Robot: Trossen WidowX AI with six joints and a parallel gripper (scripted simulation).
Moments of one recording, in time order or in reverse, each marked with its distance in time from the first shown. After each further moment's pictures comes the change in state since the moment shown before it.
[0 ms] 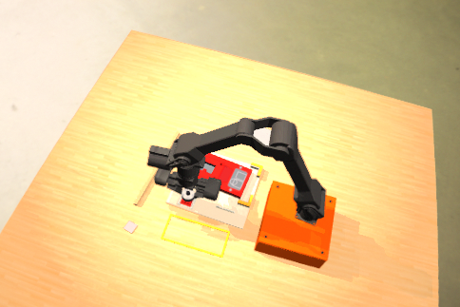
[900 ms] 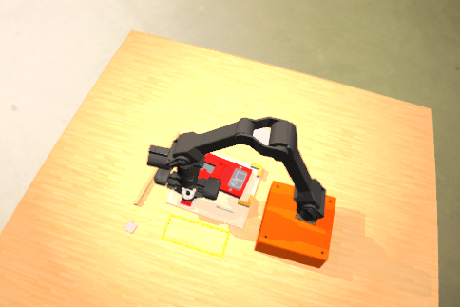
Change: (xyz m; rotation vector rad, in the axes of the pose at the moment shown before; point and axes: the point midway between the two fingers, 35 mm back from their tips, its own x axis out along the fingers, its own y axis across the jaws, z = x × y) arm -0.003 0.001 0.000 0.001 0.001 0.000
